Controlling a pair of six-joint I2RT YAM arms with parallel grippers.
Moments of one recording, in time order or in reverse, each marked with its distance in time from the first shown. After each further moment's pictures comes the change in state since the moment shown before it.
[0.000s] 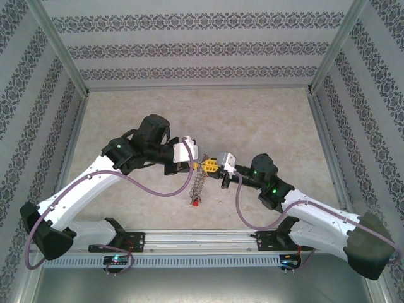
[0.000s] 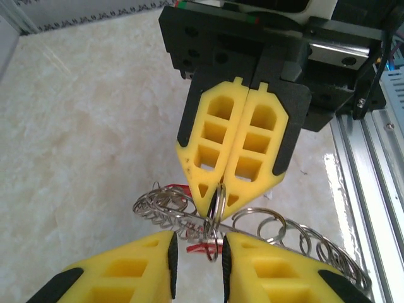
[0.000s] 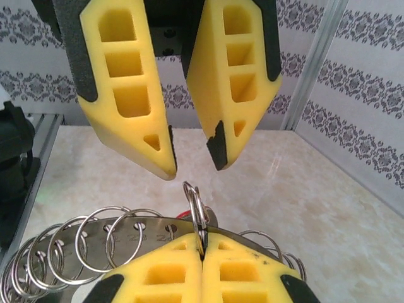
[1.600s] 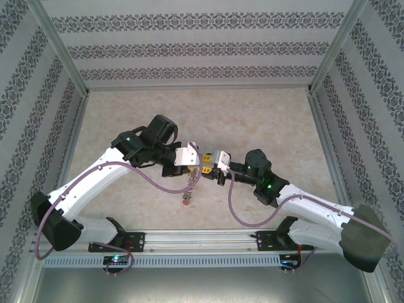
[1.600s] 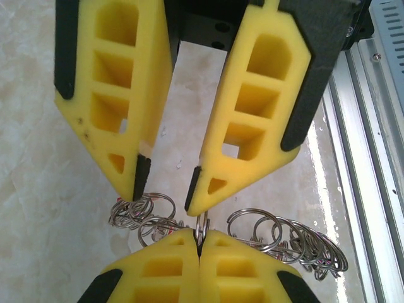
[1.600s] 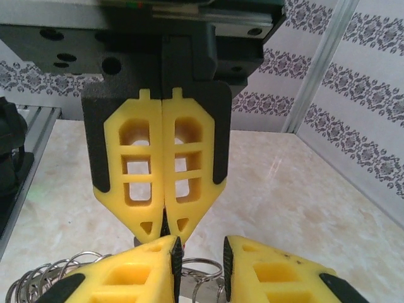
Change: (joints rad) left arm 0.006 0.099 0.062 -0.214 -0.048 0.138; right arm 0.013 0.090 0.073 -0.051 -0.003 -0.067
